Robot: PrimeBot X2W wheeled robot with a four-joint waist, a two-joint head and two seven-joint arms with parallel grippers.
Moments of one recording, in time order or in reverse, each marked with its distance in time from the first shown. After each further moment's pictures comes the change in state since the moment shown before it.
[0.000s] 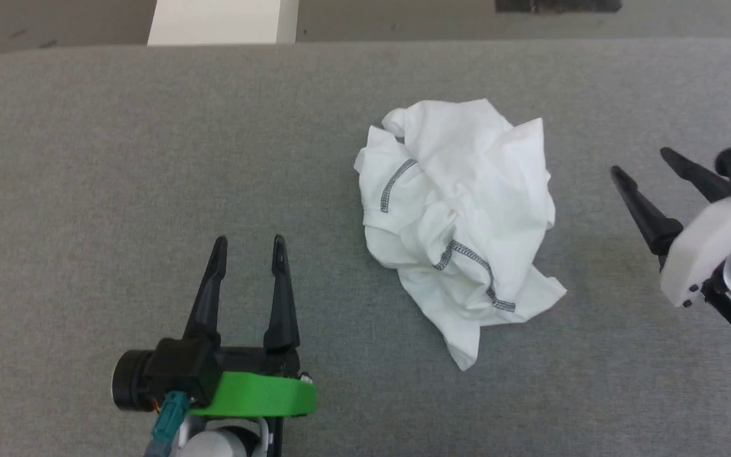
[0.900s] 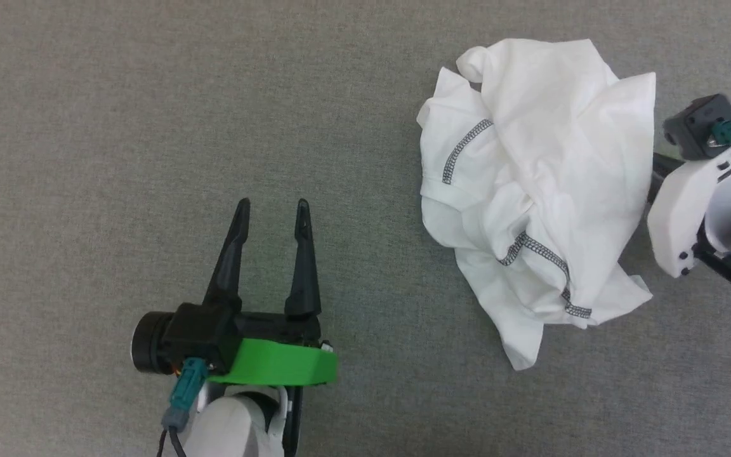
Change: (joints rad) left arm -0.106 -0.038 -0.028 0.038 0.004 -0.015 0.000; right arm -0.279 -0.168 0.368 0.172 0.095 0.000 0.052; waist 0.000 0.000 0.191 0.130
